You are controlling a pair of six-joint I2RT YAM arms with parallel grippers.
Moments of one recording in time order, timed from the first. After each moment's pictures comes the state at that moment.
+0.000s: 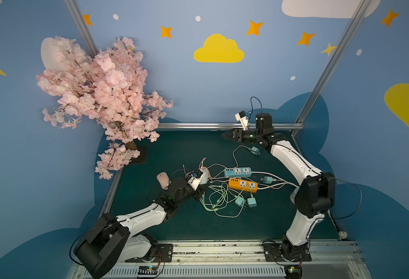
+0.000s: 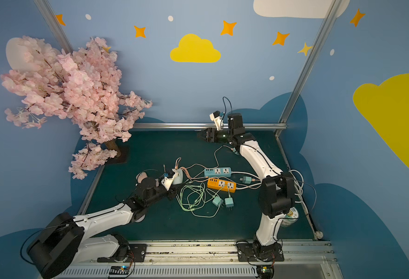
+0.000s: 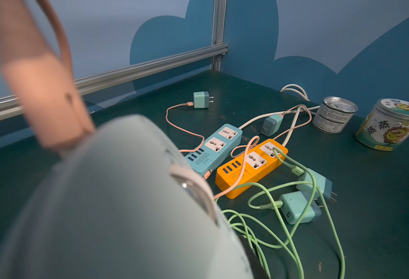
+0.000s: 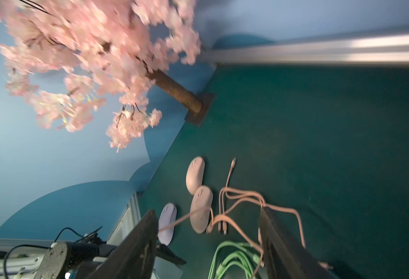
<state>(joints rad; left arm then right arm) -0.63 1.23 0.40 0.54 0.20 0.02 0.38 1.86 1.61 -0.35 -0.86 0.44</state>
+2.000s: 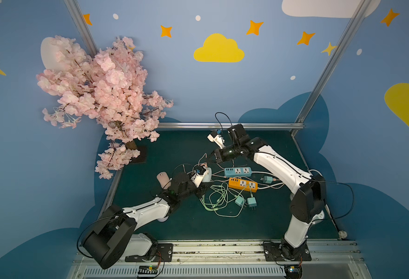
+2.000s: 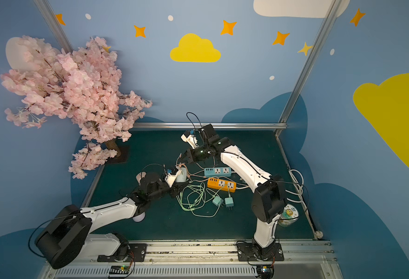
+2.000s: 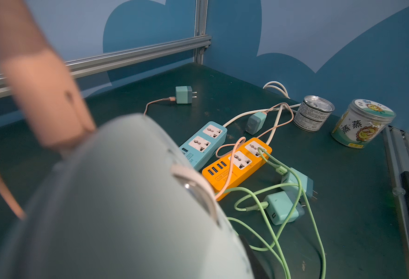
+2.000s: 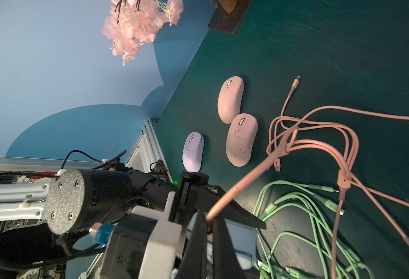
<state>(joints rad) -0.60 1.33 0.48 0.51 0.32 0.00 0.66 1.82 1.69 -0.68 -0.78 0.28</state>
